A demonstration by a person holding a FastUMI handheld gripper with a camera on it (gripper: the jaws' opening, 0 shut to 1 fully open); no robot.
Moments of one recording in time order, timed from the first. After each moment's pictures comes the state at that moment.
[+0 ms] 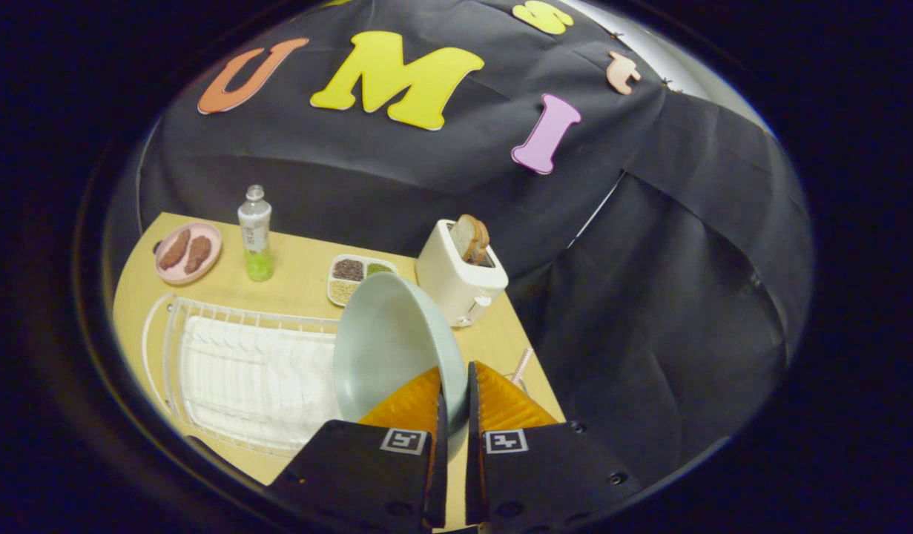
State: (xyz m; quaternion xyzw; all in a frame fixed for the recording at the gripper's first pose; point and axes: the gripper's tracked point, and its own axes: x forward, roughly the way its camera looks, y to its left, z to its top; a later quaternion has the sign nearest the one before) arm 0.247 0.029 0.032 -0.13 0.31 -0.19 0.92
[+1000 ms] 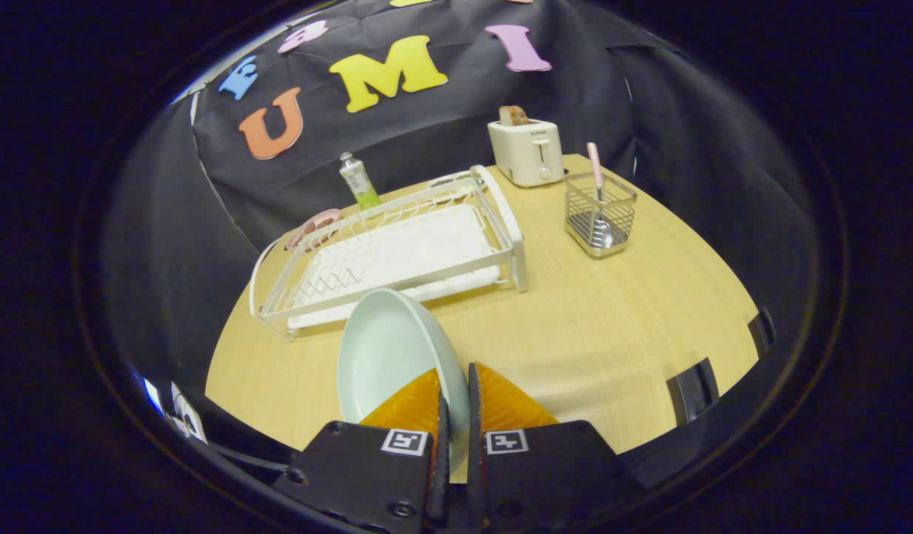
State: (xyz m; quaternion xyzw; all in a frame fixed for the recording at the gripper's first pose) arm 0.094 0.018 -0.203 0.11 0.36 0.03 0.93
